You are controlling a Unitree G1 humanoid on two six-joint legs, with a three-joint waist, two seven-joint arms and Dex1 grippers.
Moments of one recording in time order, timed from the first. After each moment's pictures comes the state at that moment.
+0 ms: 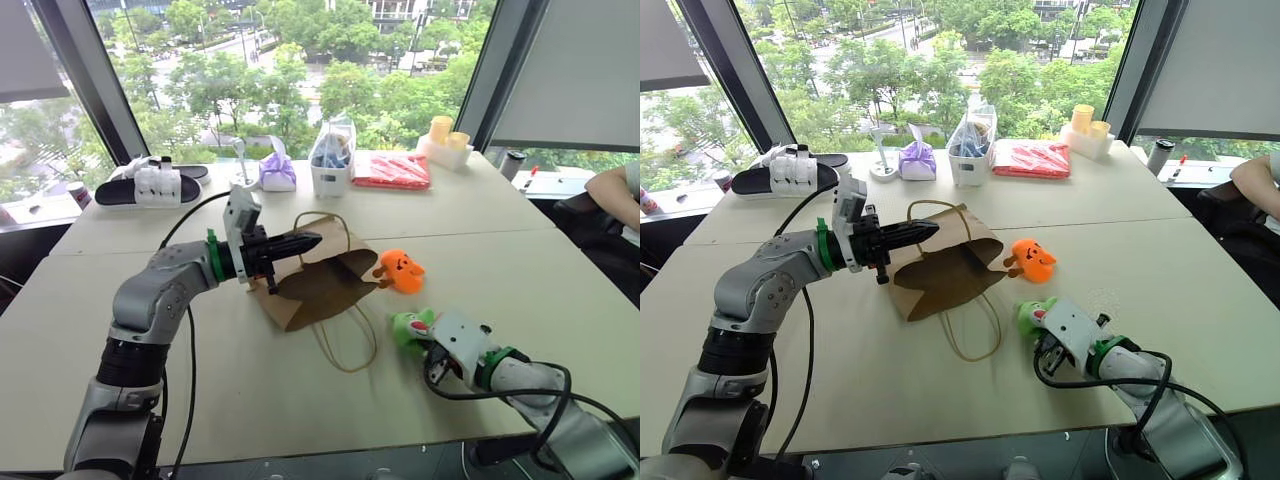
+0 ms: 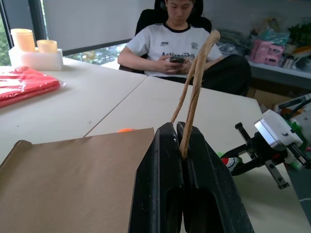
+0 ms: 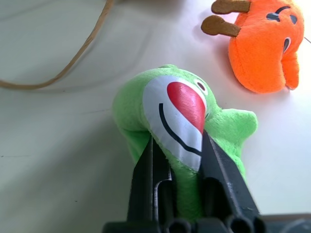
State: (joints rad) left arm -0.70 0.47 0.03 -0.06 -0.62 0.62 -0.96; right arm 0.02 -0.74 0.07 -0.54 0.03 0.61 0.48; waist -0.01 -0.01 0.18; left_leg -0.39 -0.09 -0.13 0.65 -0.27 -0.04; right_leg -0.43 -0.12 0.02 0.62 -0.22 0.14
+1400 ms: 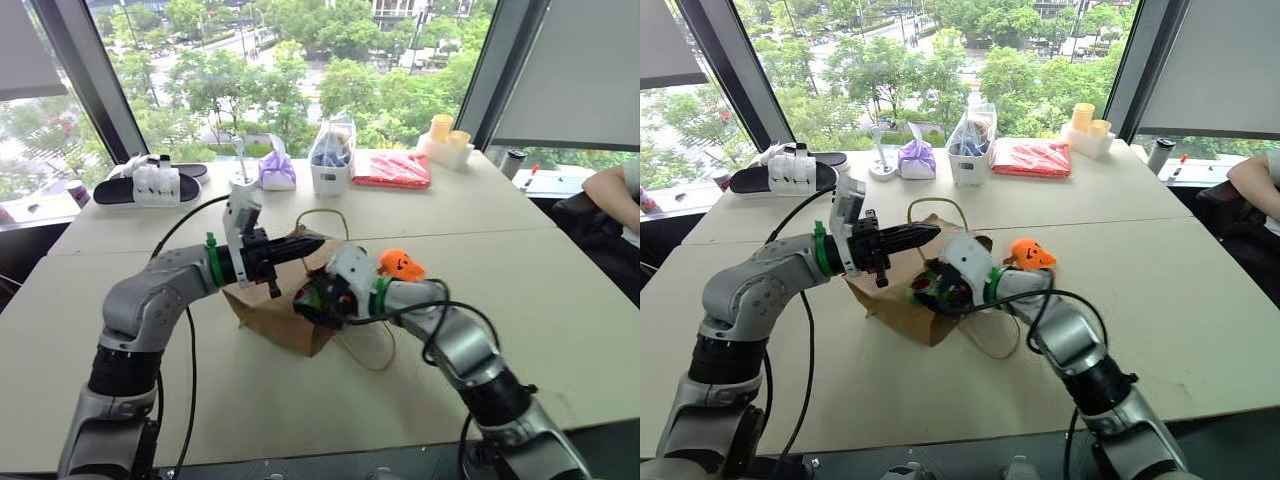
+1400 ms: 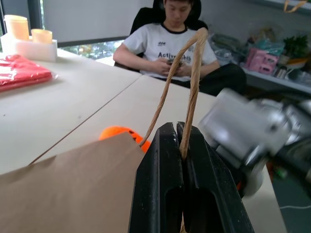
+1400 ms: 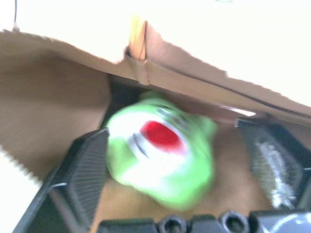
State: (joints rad) left arm -0.67 0.52 0.05 -0.15 -0.72 0.75 -0.88; right arm -0.58 -0.45 0.25 -0.37 0.20 0.75 0.69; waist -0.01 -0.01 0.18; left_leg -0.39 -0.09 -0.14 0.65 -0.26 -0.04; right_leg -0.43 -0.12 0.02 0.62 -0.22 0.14
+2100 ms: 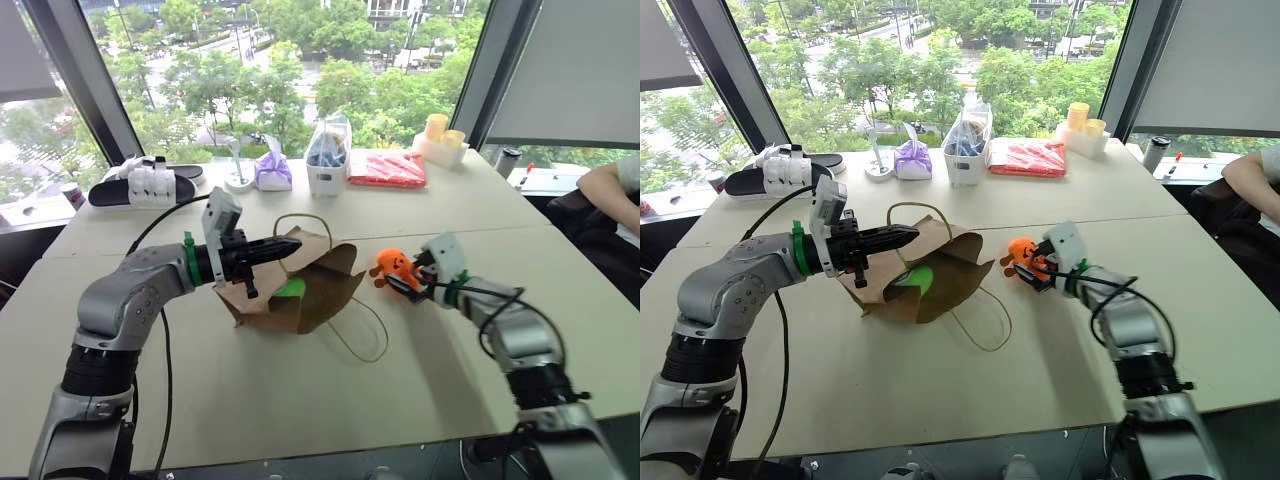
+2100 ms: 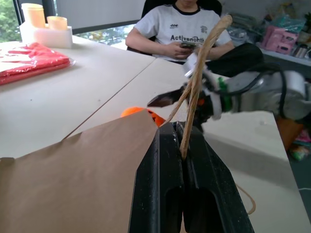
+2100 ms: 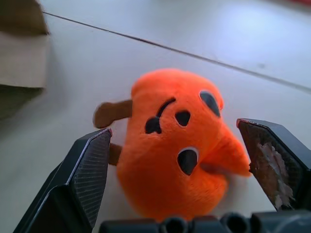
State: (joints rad) left arm -0.65 0.60 0.06 -0.13 -0.69 0.71 -0.92; right arm -0.63 -0.42 0.03 0.34 0.10 0.47 0.46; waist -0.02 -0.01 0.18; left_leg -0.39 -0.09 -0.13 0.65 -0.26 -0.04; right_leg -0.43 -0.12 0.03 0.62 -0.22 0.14
